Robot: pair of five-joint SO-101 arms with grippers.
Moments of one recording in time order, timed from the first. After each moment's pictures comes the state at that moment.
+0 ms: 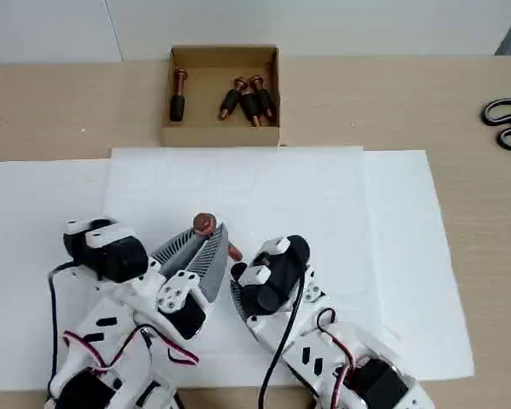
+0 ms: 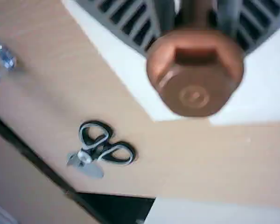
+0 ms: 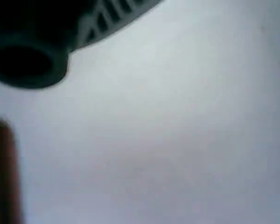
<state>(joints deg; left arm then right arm) 29.2 -103.3 70.5 53.2 29.7 -47.4 -103.4 80.4 57.0 -1.5</state>
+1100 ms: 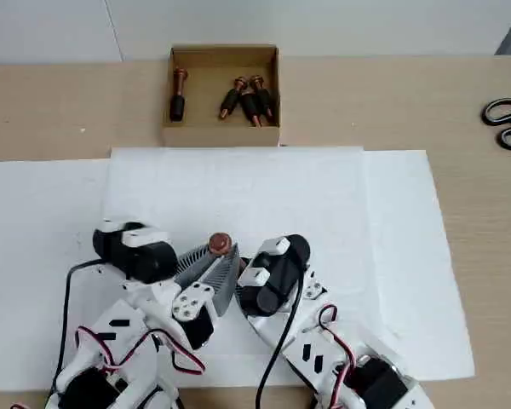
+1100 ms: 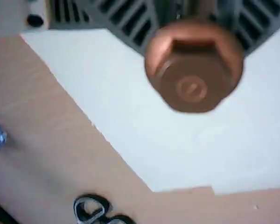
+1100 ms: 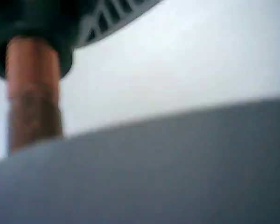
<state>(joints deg) 35.3 -103.4 72.8 59.9 27.4 -45.2 -103.3 80.6 54.8 1.6</state>
